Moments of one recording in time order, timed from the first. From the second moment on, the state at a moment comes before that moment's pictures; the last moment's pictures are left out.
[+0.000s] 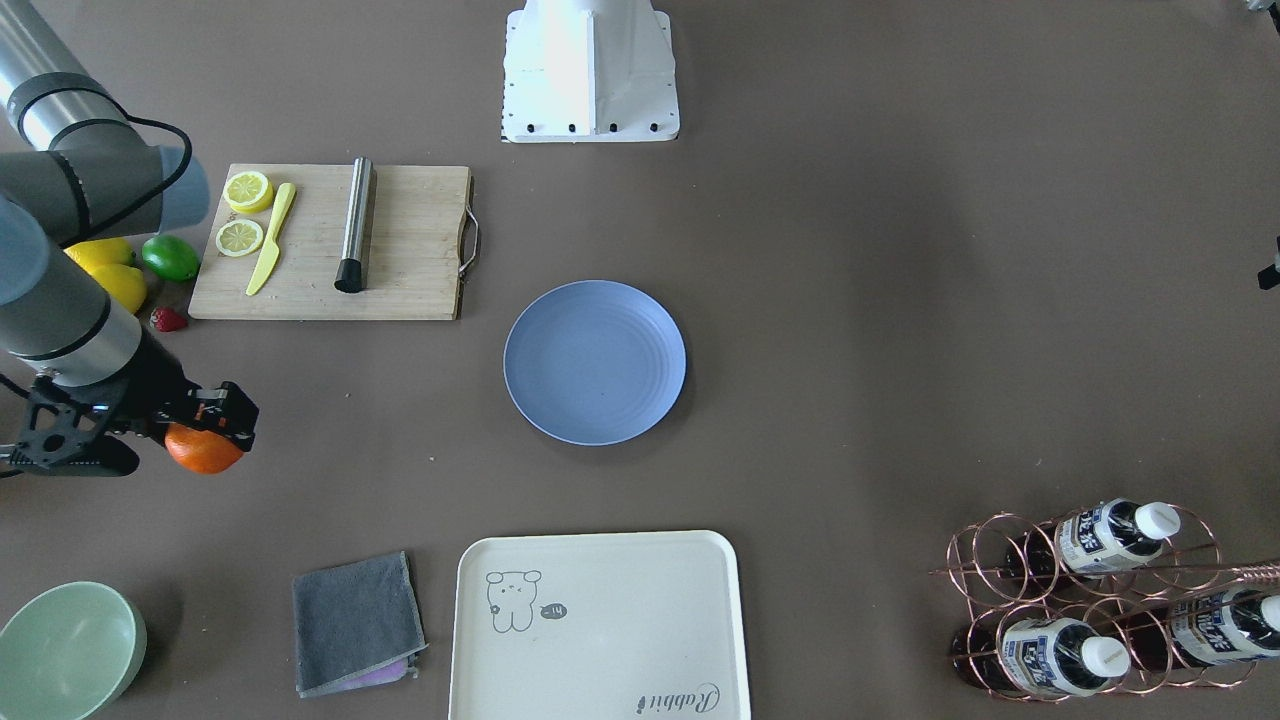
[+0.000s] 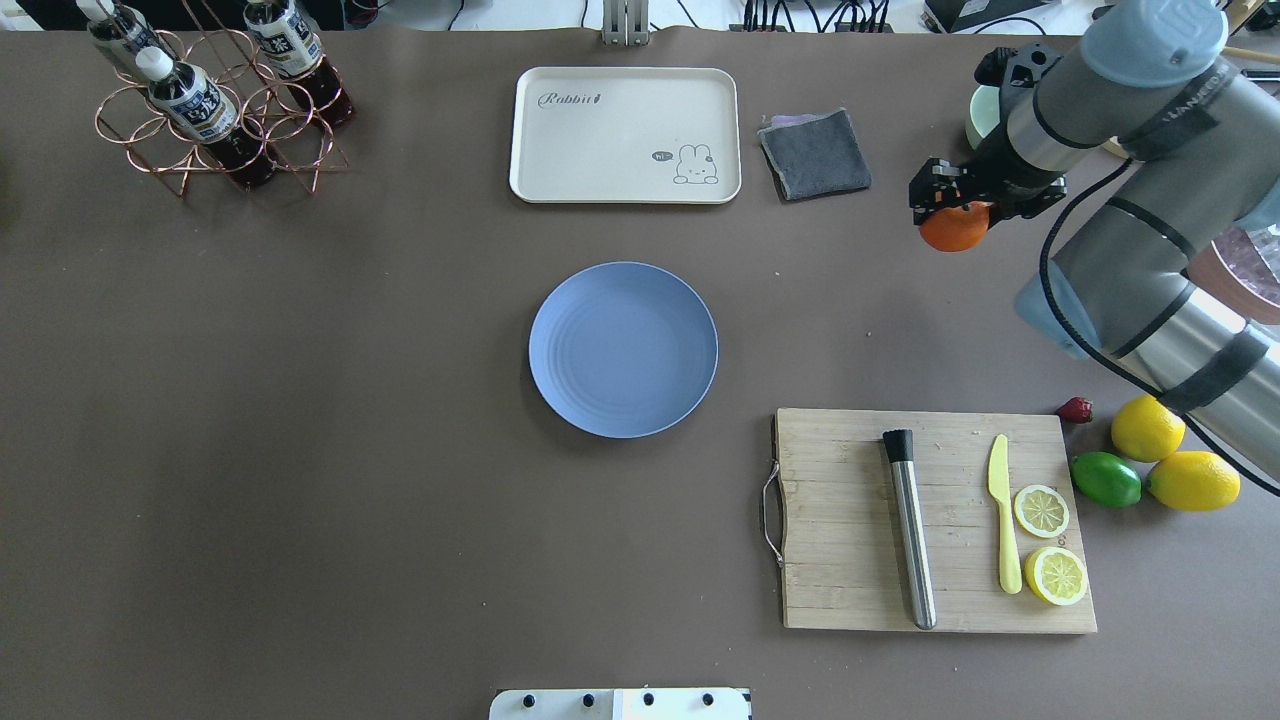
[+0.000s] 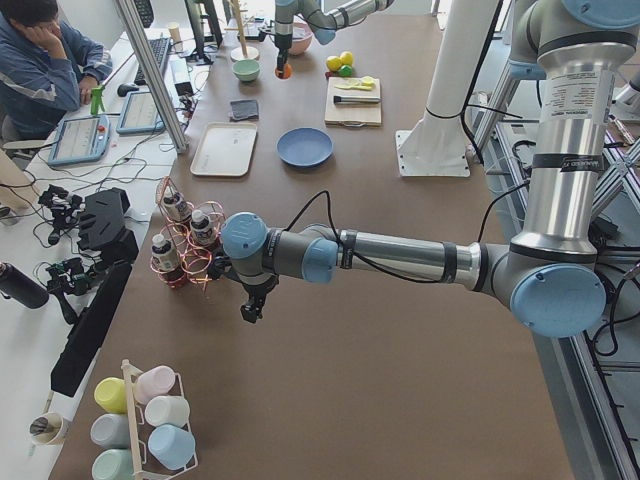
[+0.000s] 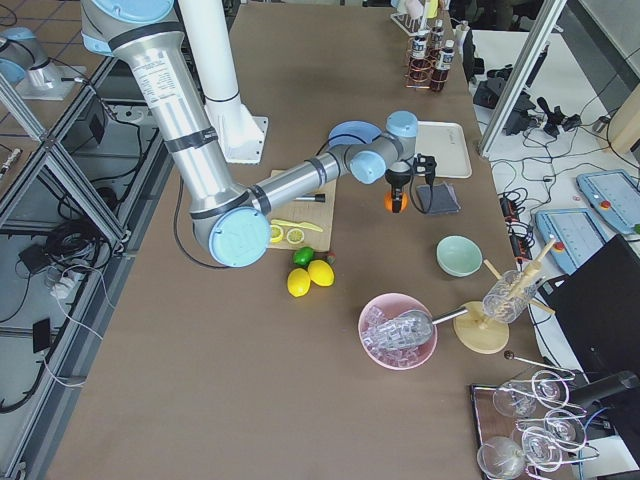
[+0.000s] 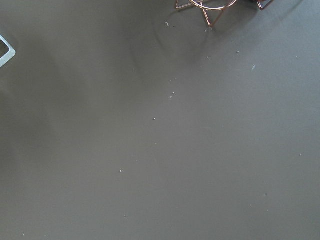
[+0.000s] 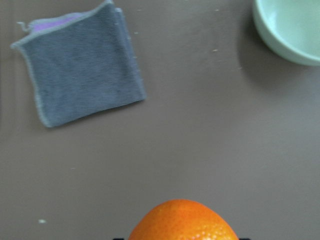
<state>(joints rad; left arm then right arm) -1.48 -1.62 -1.61 -1.64 -2.45 0.15 0.93 -1.09 1.58 -1.39 2.09 1.02</state>
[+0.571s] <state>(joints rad) -1.48 -1.62 -1.62 -1.64 -2.45 0.15 0.65 -0.71 1.42 -1.56 1.87 1.52</state>
